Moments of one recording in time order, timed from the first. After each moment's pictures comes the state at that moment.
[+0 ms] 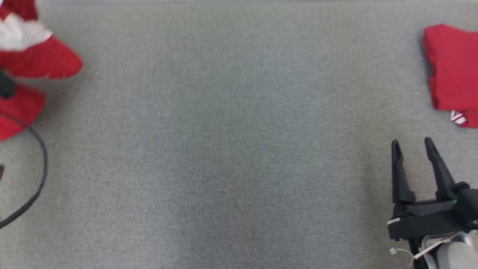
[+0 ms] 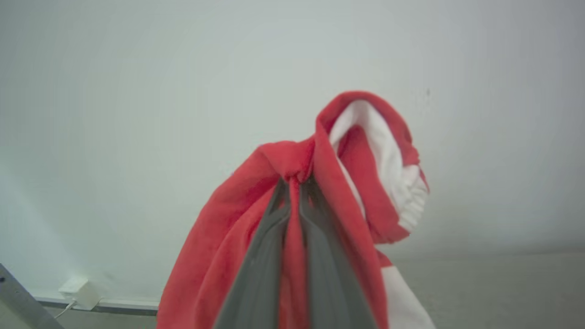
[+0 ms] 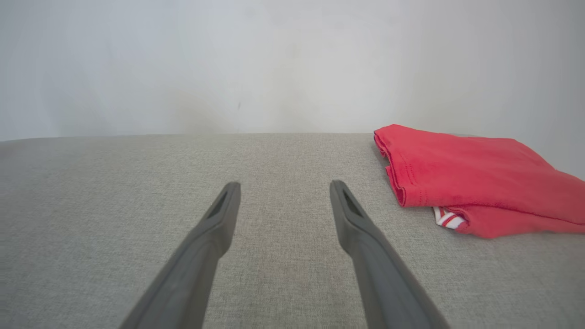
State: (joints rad) left arm -0.89 0.43 0.05 0.45 -0.26 -0.11 -0.05; right arm -0.15 -0.17 -0.04 0.06 0.18 0.13 -0.20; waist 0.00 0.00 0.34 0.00
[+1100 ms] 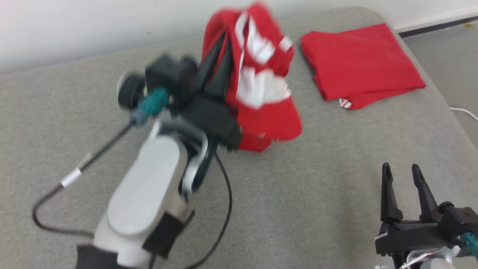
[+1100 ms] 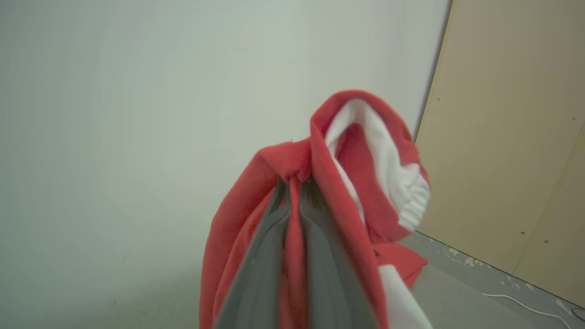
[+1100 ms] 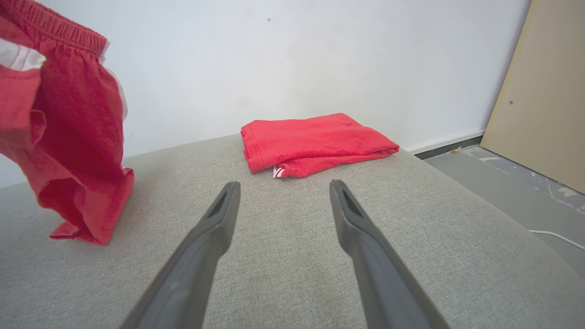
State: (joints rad) left arm -0.83 0.05 -0.45 0.28 -0.40 -0.02 -0.03; right arm -0.12 -0.07 -0.07 0.20 0.22 0.13 -0.26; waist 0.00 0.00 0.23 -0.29
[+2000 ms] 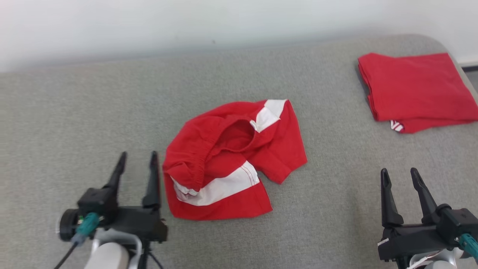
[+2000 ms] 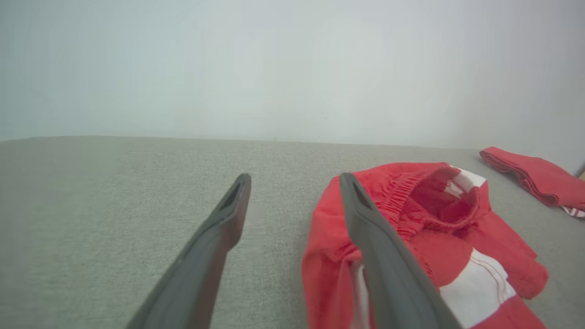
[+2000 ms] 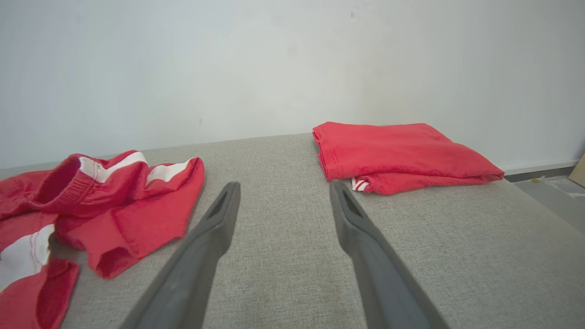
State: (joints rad) left arm -0.34 0.19 -0.30 0.33 -0.43 0.07 -0.26; right arm -0.11 -0.13 -0.04 0.22 0.20 0.13 -0.26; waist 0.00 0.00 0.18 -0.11
